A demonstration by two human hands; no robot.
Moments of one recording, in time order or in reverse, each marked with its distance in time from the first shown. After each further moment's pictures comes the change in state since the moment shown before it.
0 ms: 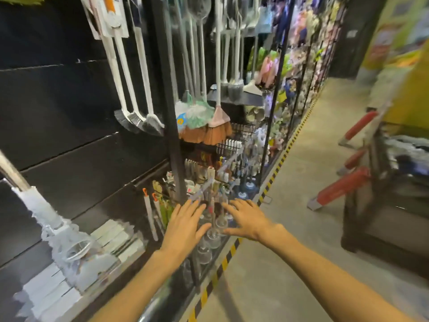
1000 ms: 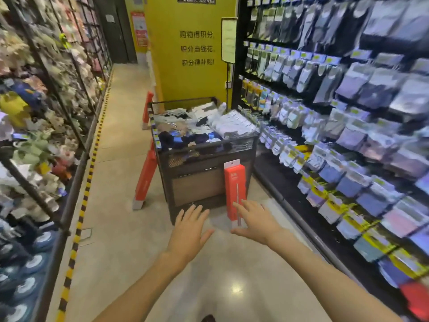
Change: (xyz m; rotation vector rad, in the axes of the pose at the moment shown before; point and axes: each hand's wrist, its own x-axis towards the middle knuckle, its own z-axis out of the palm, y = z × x) left_hand 0.170 0.746 0.141 -0.164 -0.215 0.904; right_hand -0.553 0.503 0.103 0.163 0.063 1.074
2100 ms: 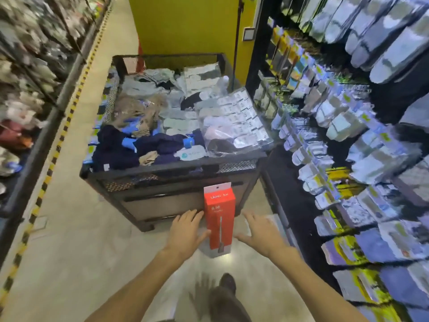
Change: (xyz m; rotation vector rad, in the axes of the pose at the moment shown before) left_hand 0.586 0.023 0.155 -0.291 -0.262 -0.281; right_hand 0.487 0.379 0.025 0.273 -0.314 0.056
